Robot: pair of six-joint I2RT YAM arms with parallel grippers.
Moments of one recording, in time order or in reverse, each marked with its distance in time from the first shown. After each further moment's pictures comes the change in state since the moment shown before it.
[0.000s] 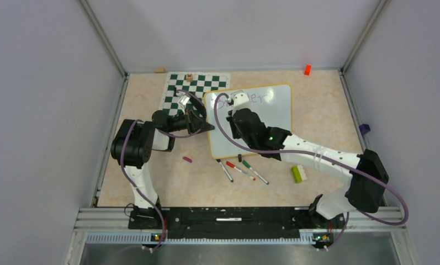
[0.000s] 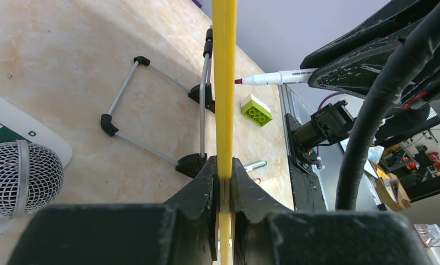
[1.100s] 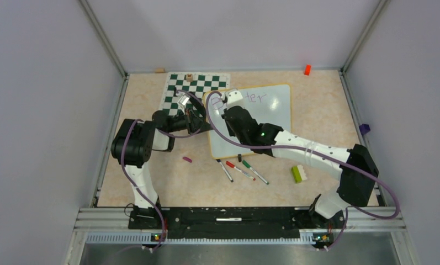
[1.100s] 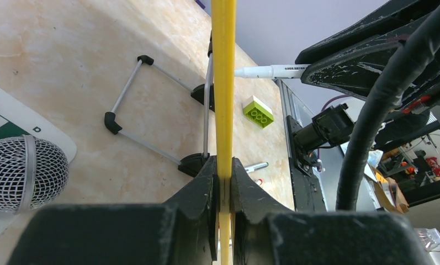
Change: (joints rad) left arm 0.003 0.011 0.000 -0.001 -0.008 -0.003; right arm 0.008 0.095 0.105 -0.064 0.077 -0.009
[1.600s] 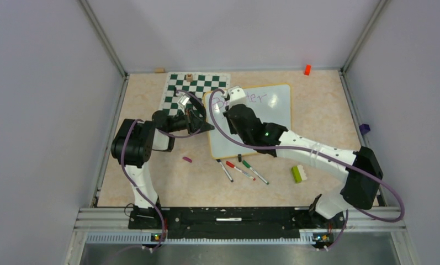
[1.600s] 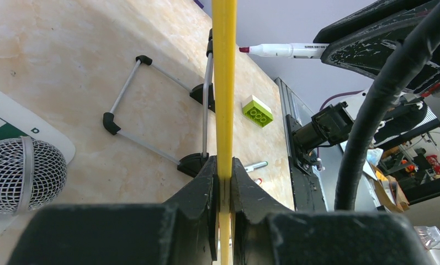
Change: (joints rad) left arm 0.000 0.000 0.000 0.007 0.005 -0.002; right arm 0.000 -0.040 -0.001 0.018 -0.006 -0.020
